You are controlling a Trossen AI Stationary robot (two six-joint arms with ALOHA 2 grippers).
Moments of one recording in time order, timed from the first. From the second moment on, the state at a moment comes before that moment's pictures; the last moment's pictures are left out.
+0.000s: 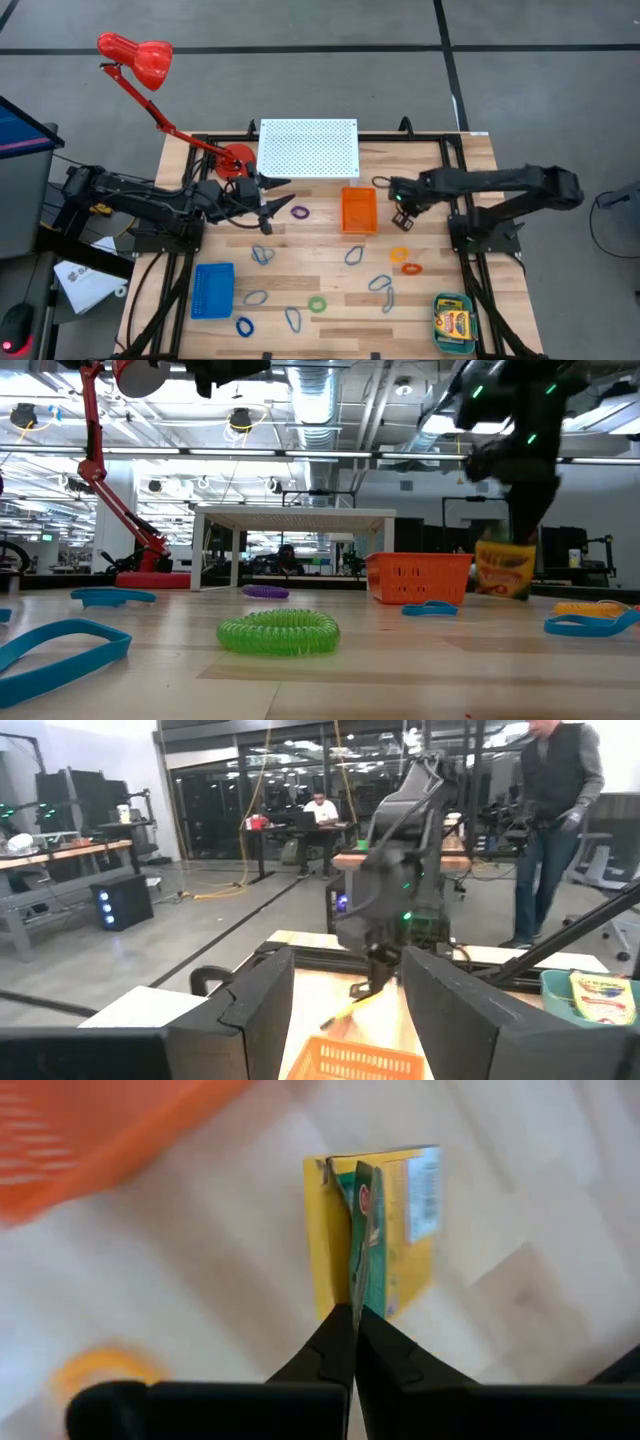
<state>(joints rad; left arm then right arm) -0.13 1.03 0.60 0.52 -0.44 0.08 -0.15 1.24 0.81 -0.99 0.18 0.48</state>
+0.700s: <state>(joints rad) -0.13 1.03 0.60 0.55 -0.41 0.07 0.67 1.11 1.00 -1.05 0.12 1.36</state>
